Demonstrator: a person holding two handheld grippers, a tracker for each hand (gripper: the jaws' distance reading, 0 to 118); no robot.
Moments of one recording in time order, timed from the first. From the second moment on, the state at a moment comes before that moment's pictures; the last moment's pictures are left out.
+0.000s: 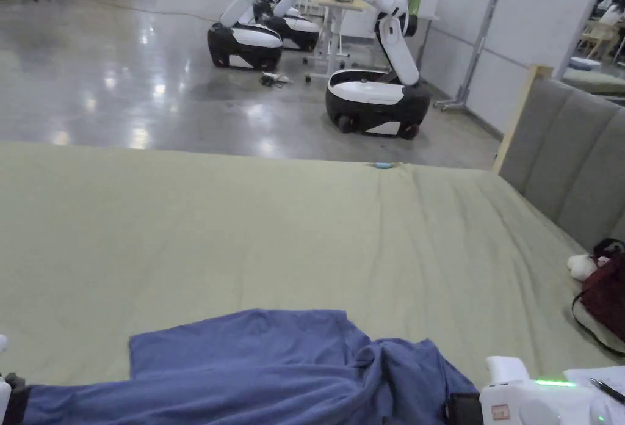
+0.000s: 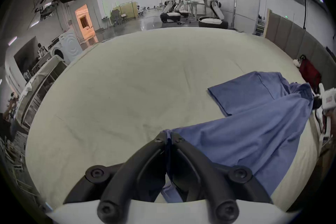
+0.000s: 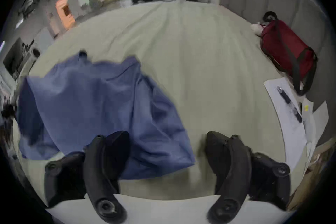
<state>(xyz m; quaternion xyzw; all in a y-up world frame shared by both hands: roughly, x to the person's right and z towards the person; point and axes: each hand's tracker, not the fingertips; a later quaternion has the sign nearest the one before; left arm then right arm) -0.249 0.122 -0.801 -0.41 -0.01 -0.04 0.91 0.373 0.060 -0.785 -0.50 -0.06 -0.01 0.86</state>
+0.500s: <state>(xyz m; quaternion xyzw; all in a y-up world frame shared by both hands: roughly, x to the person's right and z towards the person) -0.281 0.235 -0.800 -0.34 -0.01 -0.04 0.94 0.366 0.242 -0.780 -0.38 -0.03 -0.02 0.92</state>
